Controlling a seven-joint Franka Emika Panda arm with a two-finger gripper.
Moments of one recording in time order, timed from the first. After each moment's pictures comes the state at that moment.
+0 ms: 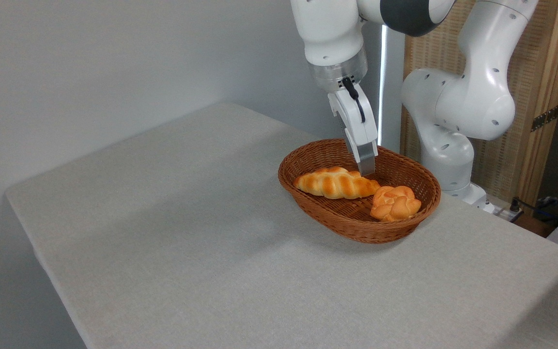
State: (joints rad) arm -0.12 -0.63 0.11 -2.43 -0.03 1.52 1.26
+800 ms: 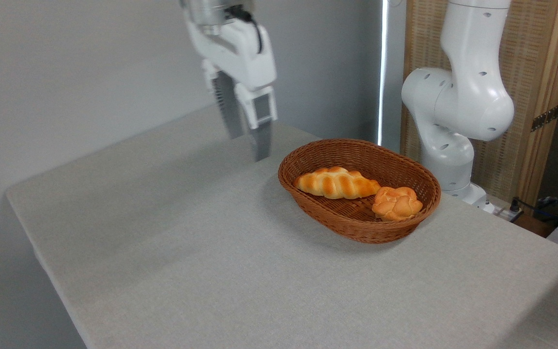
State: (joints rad) arm -0.16 -0.16 0.03 -1.77 -0.05 1.58 0.78
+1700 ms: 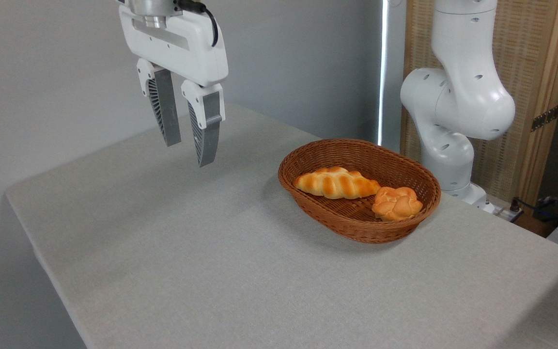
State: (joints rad) arm -0.11 -0.01 -0.02 -1.56 -0.06 1.65 0.60
